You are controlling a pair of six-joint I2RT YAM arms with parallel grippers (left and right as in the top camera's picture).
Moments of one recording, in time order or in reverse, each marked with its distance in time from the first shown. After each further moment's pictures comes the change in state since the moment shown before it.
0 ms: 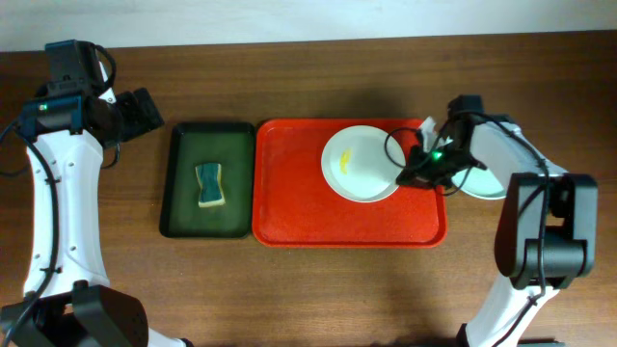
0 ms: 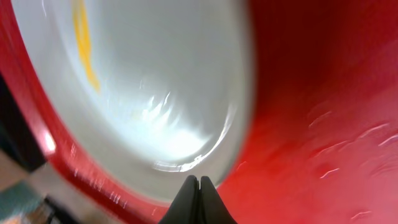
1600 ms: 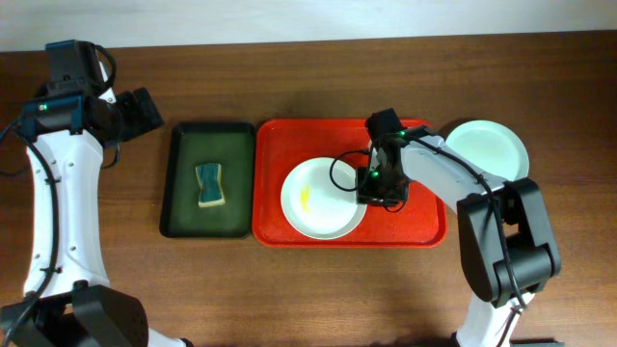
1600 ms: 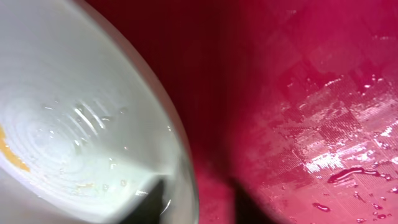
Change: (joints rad) left arm 0.000 0.000 0.000 0.000 0.000 0.000; right arm 0.351 -0.039 -0.046 0.060 0.344 0.293
